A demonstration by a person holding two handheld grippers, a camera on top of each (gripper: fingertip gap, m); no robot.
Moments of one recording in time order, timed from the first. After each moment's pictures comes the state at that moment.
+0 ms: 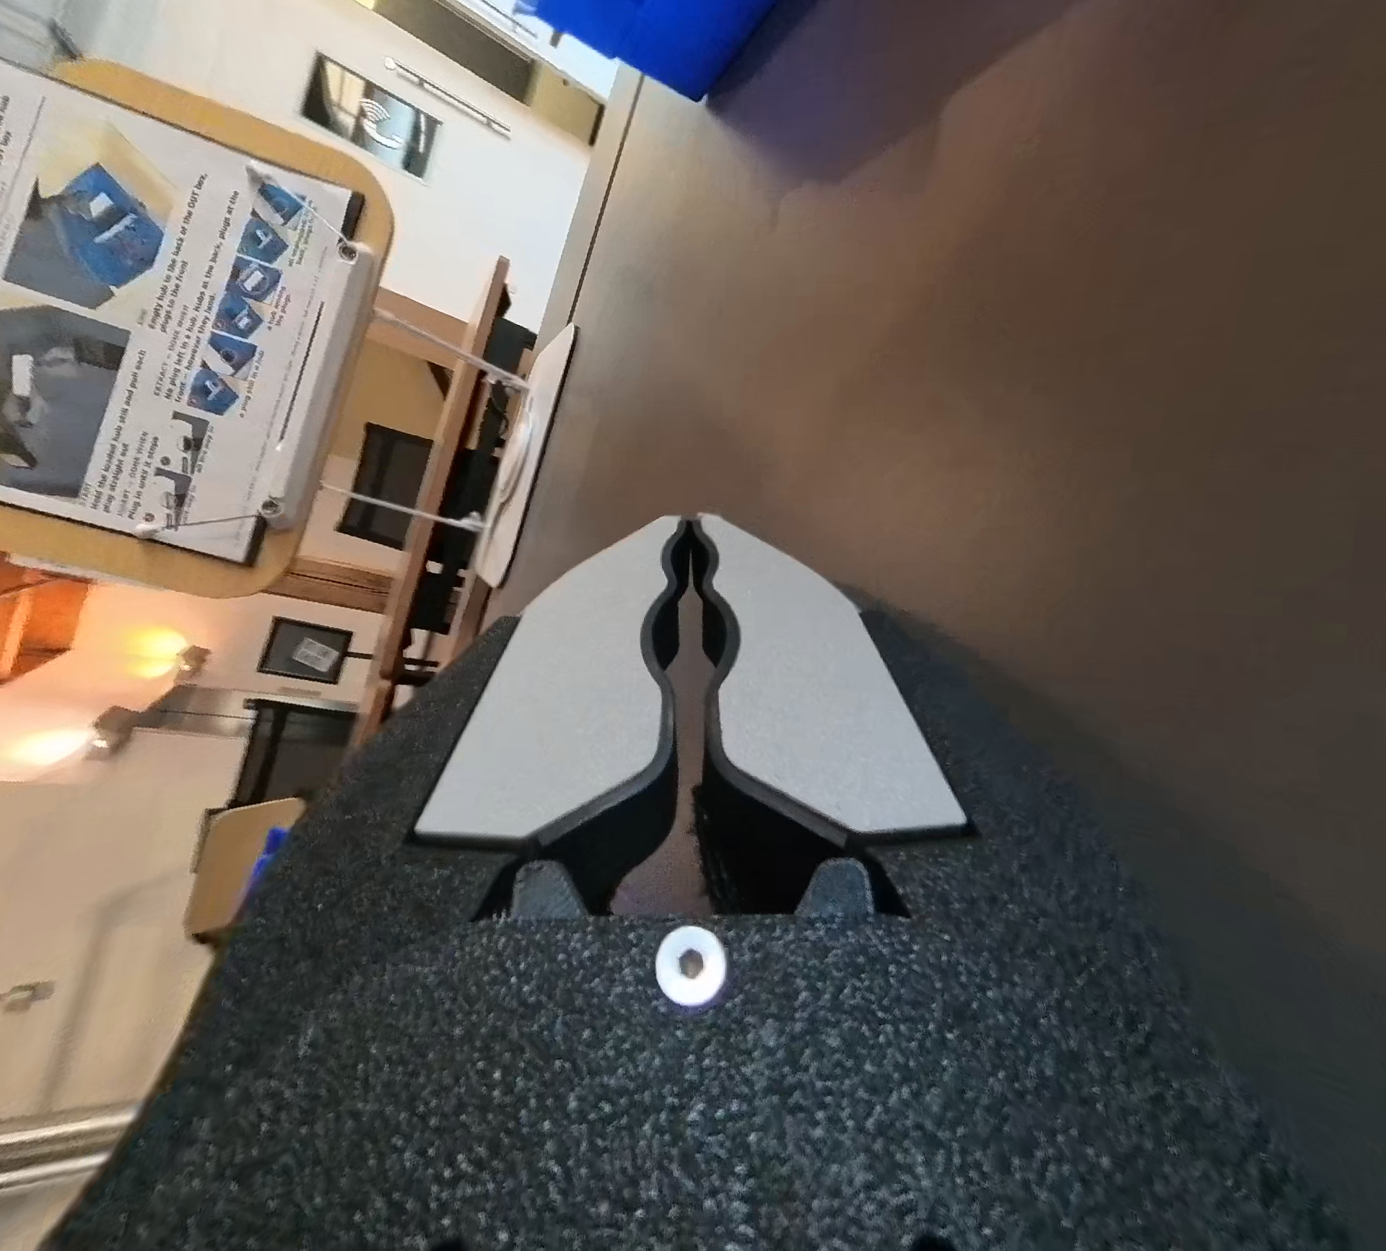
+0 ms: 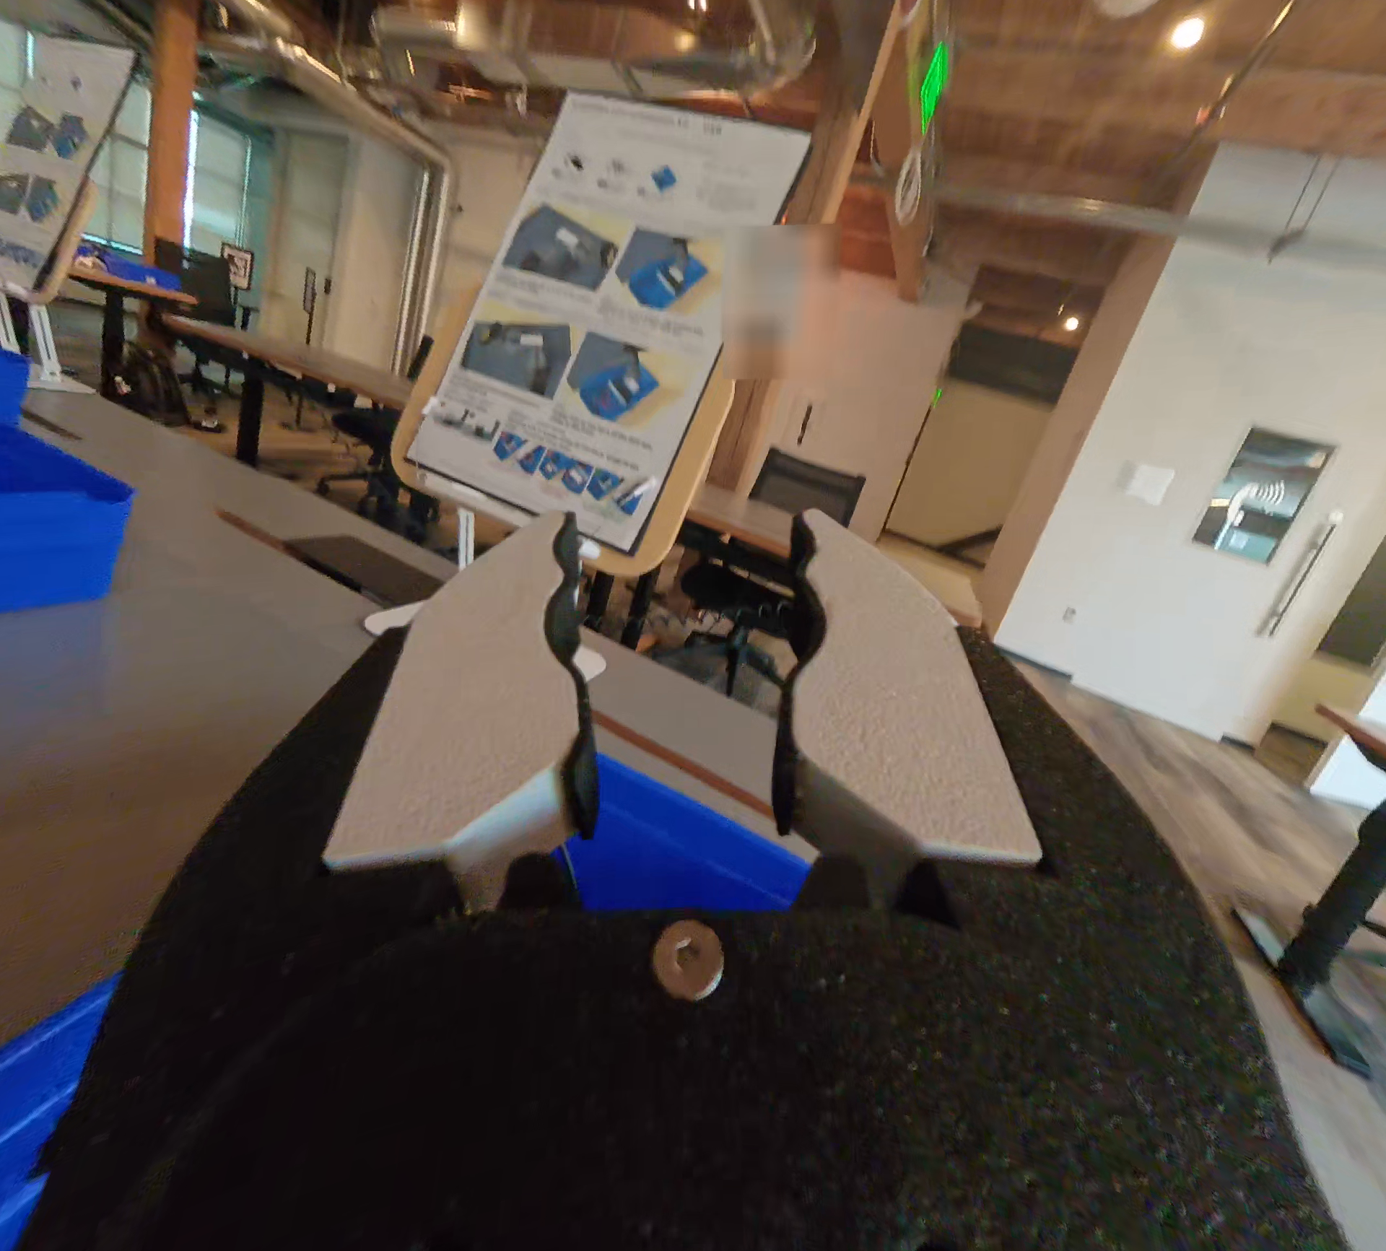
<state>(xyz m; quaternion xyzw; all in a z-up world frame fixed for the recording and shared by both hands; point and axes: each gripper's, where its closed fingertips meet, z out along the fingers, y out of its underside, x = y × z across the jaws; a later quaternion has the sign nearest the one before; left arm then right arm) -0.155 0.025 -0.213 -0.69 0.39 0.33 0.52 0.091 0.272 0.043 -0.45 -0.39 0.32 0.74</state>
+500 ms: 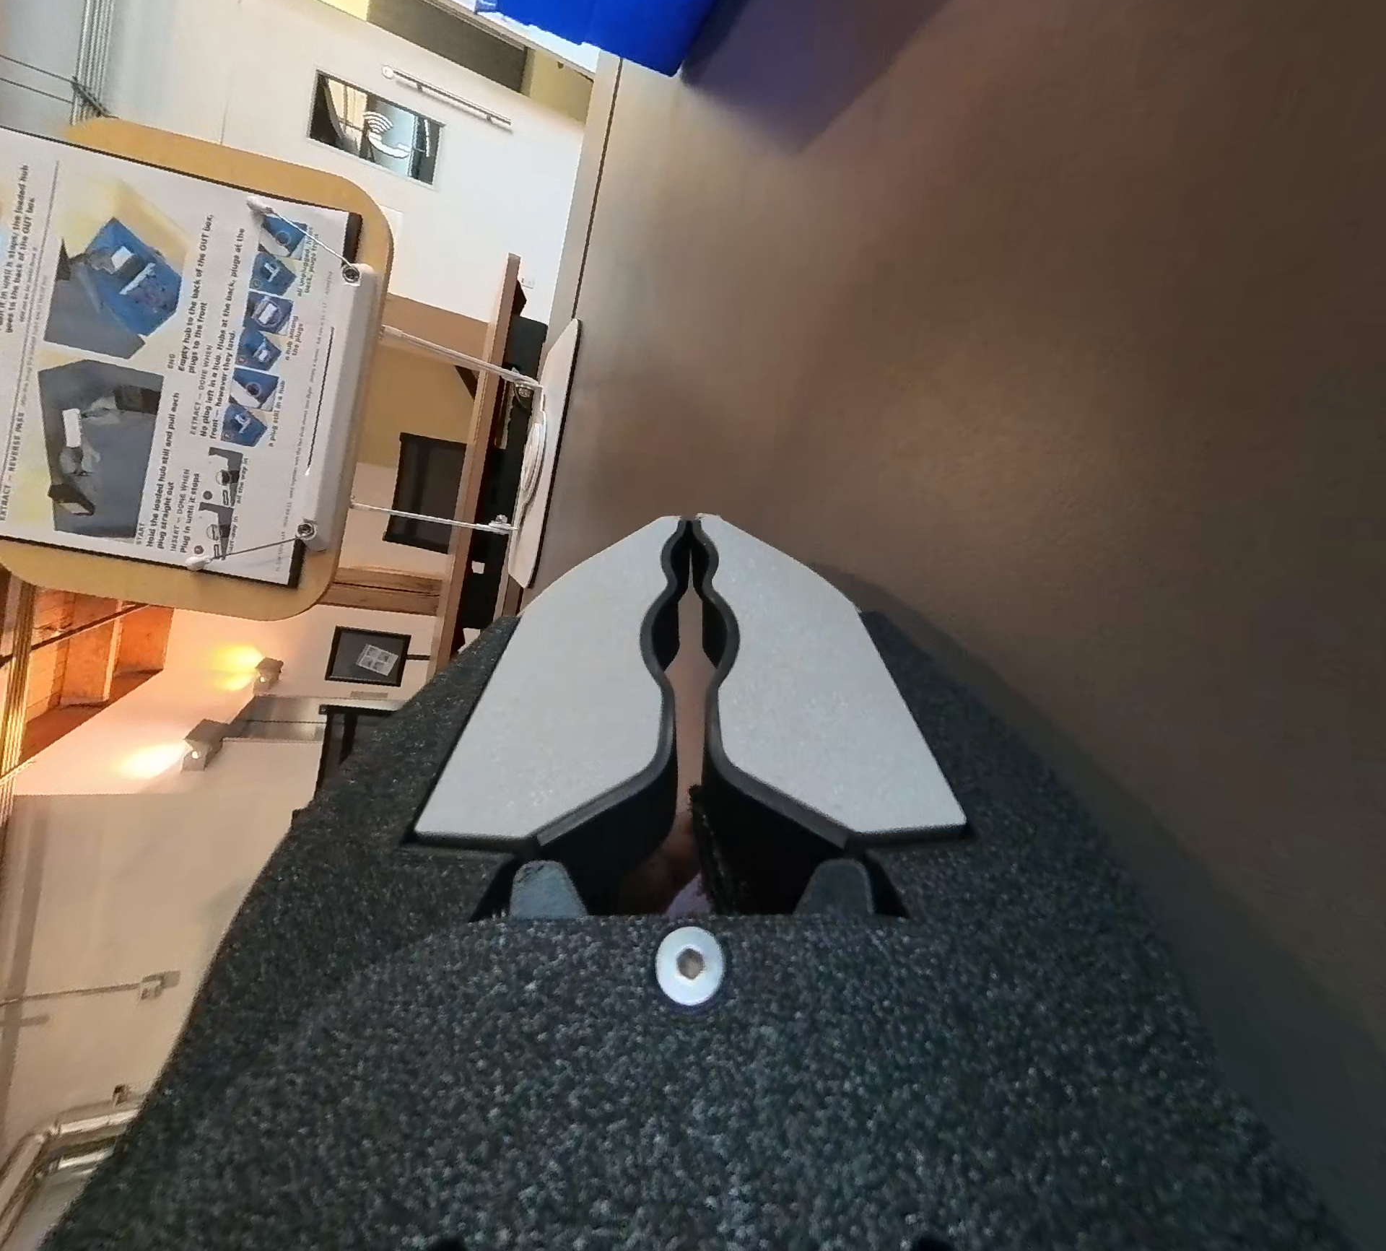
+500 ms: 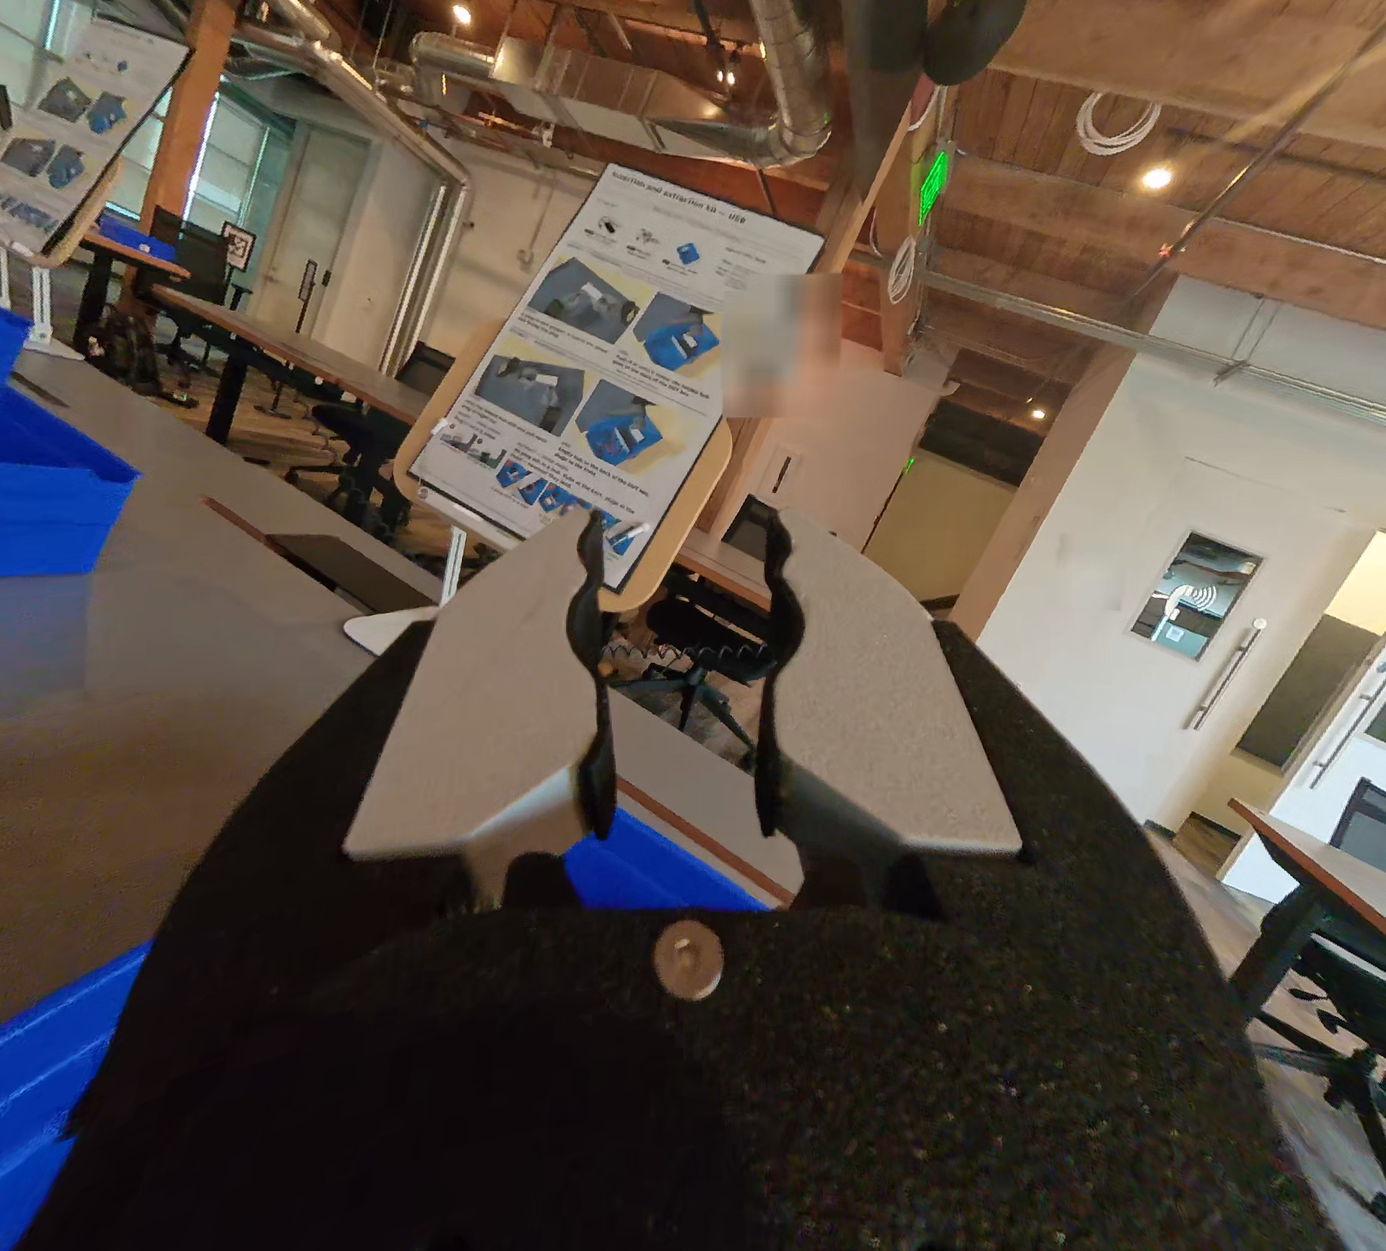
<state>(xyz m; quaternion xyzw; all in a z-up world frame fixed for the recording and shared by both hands) -0.154 0.025 -0.217 -0.67 0.42 0.36 0.49 0.105 0.239 0.067 -0.39 -0.41 0.29 0.77</state>
